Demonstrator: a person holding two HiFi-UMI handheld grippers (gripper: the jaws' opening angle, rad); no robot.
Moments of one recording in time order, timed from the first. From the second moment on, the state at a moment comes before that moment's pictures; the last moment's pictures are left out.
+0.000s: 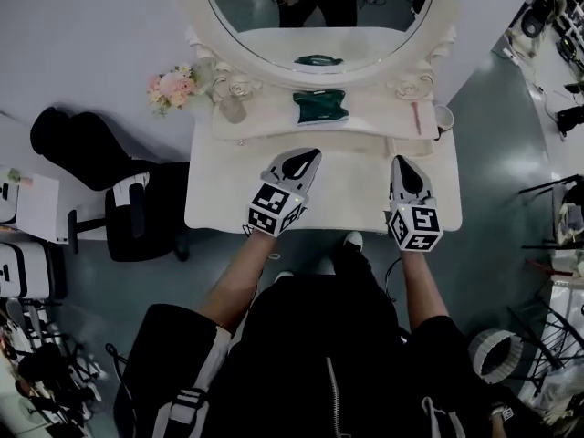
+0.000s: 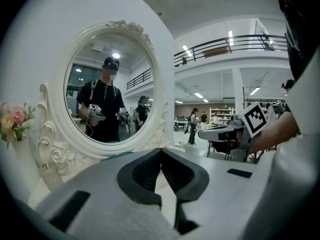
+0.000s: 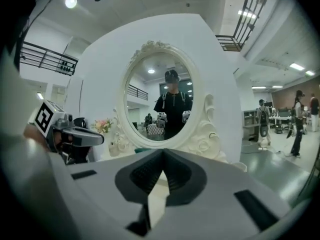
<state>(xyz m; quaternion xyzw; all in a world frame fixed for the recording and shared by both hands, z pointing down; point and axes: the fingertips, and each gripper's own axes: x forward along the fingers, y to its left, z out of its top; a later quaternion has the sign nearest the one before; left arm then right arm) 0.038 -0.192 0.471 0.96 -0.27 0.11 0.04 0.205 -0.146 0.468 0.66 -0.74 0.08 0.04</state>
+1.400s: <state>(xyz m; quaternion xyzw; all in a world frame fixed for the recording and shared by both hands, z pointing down) 0.124 -0.249 0.504 0.93 -0.34 0.12 0.08 0.318 -0.223 0.510 0.62 -0.77 0.11 0.07</state>
